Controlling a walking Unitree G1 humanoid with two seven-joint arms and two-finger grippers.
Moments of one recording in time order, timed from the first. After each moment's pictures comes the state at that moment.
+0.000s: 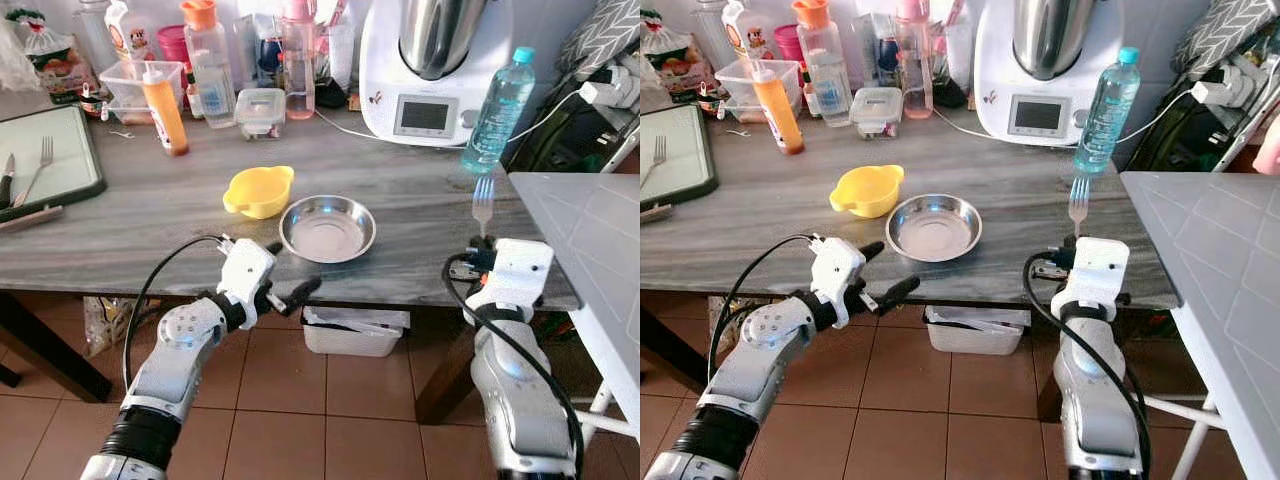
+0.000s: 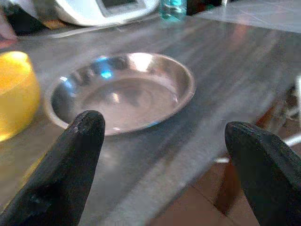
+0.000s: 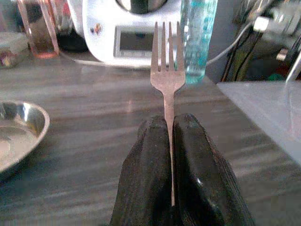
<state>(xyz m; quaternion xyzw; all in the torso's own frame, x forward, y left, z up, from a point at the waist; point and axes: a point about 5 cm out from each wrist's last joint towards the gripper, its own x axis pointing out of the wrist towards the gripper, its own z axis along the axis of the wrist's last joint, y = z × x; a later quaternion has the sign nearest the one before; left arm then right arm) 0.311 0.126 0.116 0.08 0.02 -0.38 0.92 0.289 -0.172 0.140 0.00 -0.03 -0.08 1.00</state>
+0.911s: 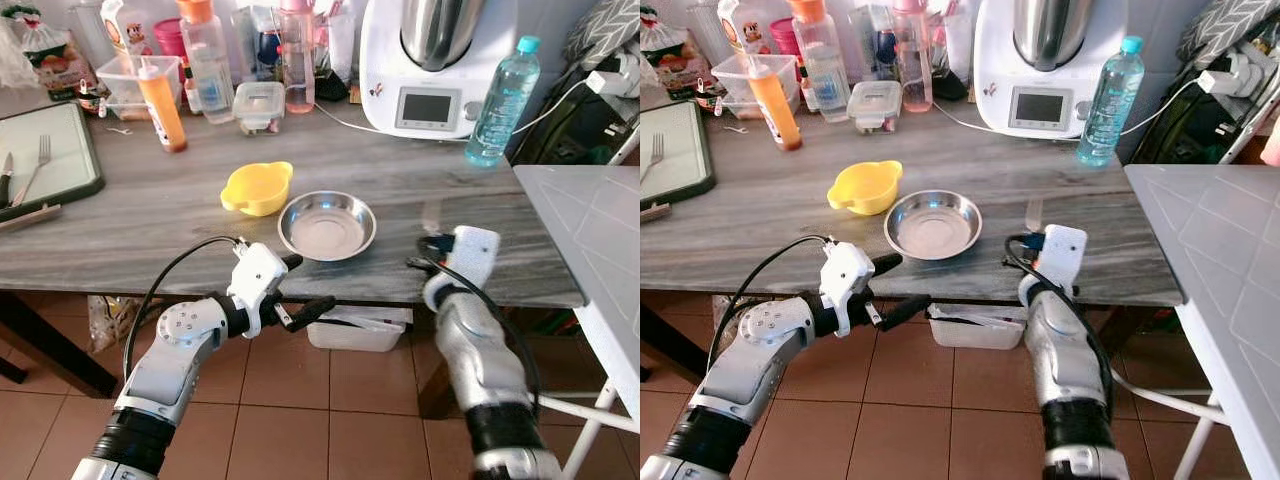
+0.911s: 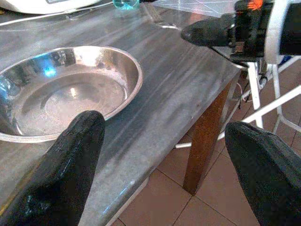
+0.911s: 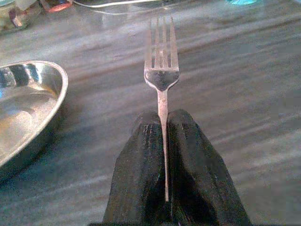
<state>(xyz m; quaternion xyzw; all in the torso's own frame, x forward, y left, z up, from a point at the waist) 0.302 0.117 0.125 0.08 0.04 -0.45 0.89 0.341 -0.143 0.115 0.09 0.07 -0.02 0.99</state>
